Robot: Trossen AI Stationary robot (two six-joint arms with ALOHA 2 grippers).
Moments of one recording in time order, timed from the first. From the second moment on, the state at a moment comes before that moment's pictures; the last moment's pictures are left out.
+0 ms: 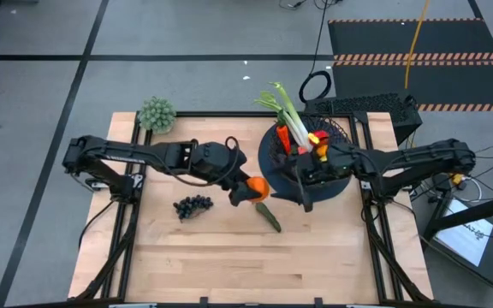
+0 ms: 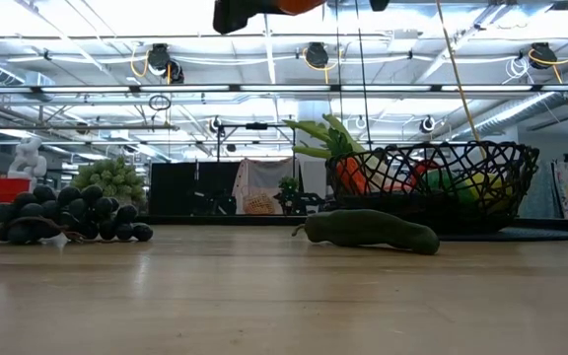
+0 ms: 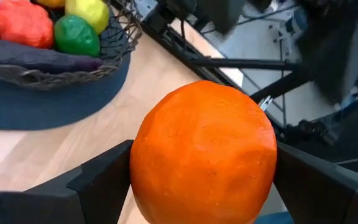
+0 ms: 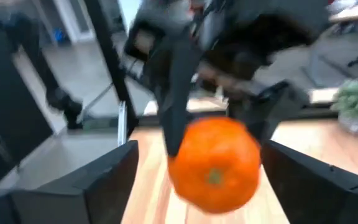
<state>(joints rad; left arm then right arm) -0.06 1.53 1.40 -0.39 0.11 -0.72 0.10 1.15 0.94 0.07 -0.08 0.18</state>
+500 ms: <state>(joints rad) -0.07 1.56 1.40 -0.34 0.13 -0.74 0.09 1.25 0.94 0.04 -0.14 -0.21</state>
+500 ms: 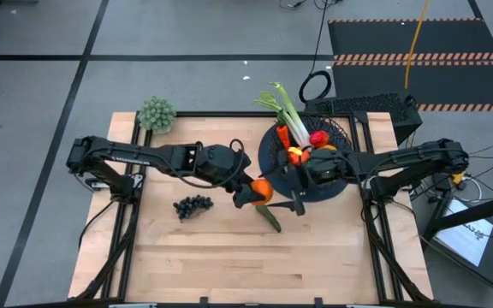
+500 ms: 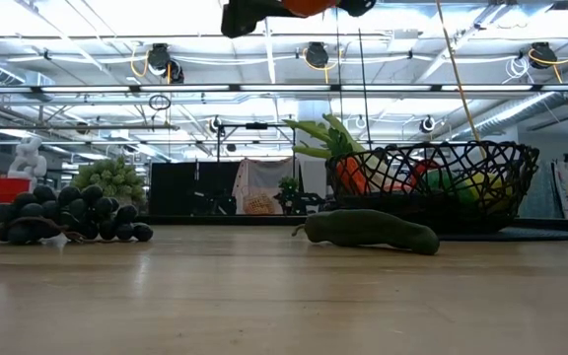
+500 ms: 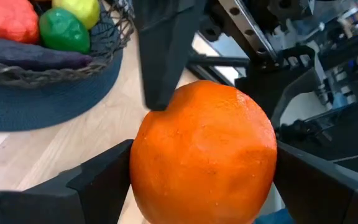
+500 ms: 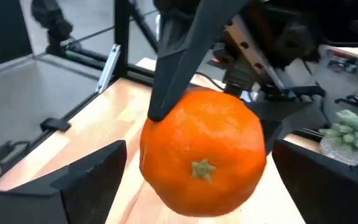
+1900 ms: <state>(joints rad) 0.01 1.57 1.40 -0.22 0.05 -0.91 0.09 1.24 0.93 0.01 -0.24 0.04</state>
